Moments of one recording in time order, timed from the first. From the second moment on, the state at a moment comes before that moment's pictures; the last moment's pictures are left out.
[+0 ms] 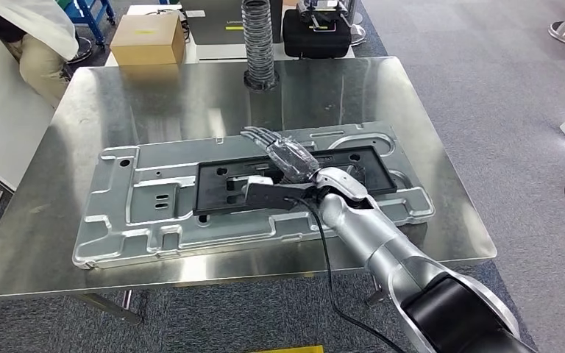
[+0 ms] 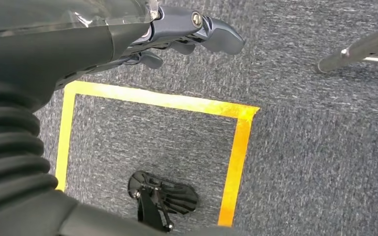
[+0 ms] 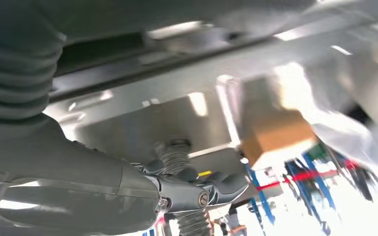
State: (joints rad) left arm -0.06 0.01 1.06 -0.23 -0.71 0.15 -0.39; right arm -0.89 0.14 0.62 -0.63 0.71 -0.16 -0.53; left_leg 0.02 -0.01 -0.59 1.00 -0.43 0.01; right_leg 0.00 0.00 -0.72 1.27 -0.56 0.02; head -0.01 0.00
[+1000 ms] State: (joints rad) left arm -0.05 -0.02 1.18 -0.23 -0.68 0.17 -0.43; right arm -0.08 -0.03 0.05 -1.90 0.35 -0.61 -0.70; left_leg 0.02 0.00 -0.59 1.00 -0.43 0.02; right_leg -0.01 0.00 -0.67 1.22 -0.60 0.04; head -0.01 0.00
